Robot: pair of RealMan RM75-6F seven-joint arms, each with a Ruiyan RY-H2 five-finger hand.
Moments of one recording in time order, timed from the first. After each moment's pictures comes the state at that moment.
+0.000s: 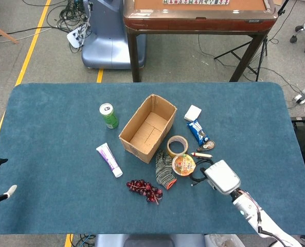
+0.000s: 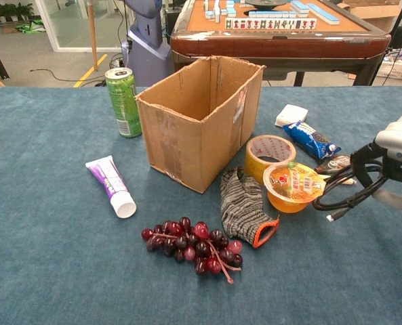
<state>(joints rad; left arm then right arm) -0.04 -1.10 -0.09 -1.64 1.42 1.56 0.08 0.43 -1.24 -0.04 -1.75 -1.54 1.12 -0.53</state>
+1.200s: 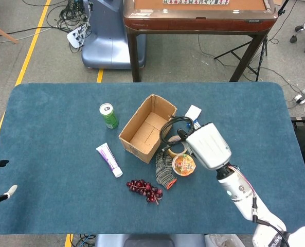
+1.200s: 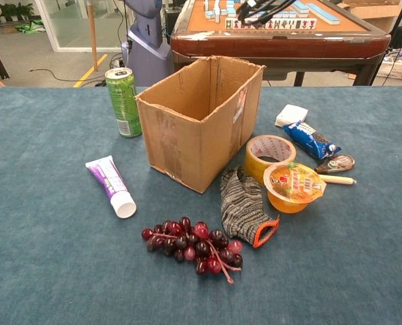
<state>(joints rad) -0.03 -1.10 -0.09 -1.65 1.44 1.57 0.07 0.60 -1.13 0.33 -2.09 -1.40 1.21 -0.73</state>
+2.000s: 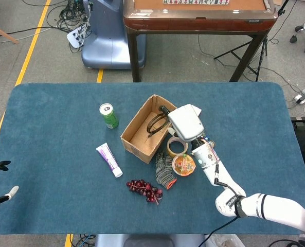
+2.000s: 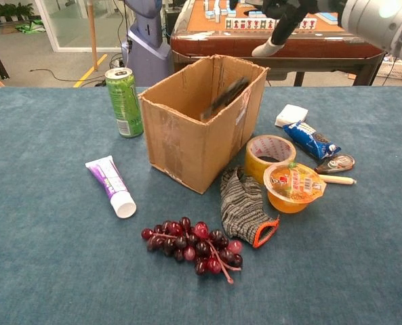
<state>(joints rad) -0.03 -1.09 -0.08 -1.66 1.47 1.58 0.06 0.84 -1.45 0.36 -1.63 -1.20 1.12 -0.59</state>
